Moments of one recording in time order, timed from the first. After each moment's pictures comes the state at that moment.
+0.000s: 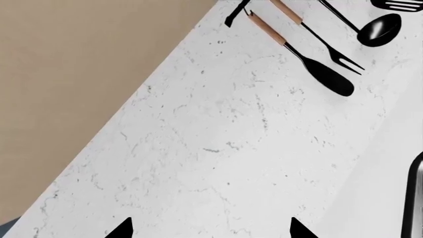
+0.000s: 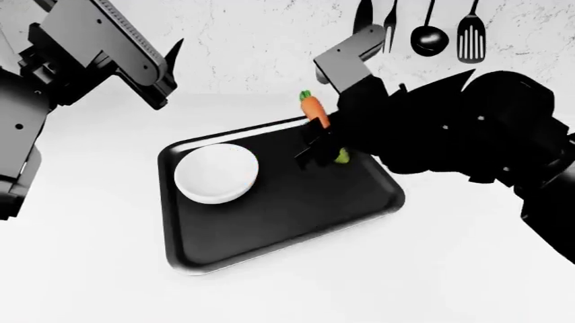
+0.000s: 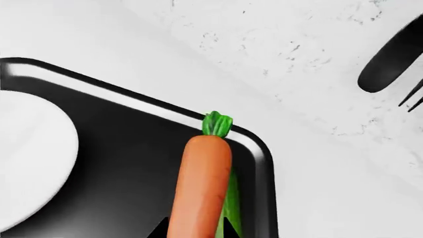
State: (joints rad) left arm -1.19 -0.68 0.53 -0.08 -0.11 -0.34 0.41; right arm 1.62 0.46 -1.26 0.20 1.45 0.92 0.43
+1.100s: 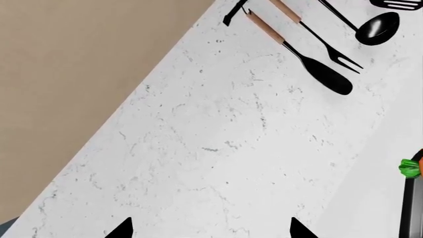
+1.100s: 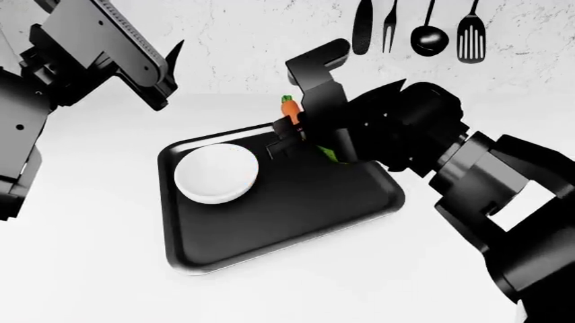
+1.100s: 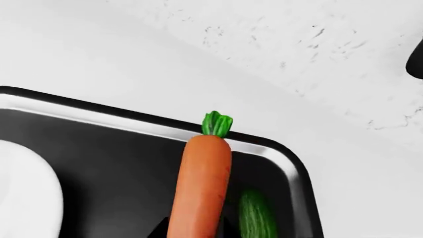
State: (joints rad) left arm -1.19 -0.68 0.54 -0.08 -0.11 -0.34 0.41; right arm 1.58 0.19 -1.29 0.62 1.35 0.80 0.34
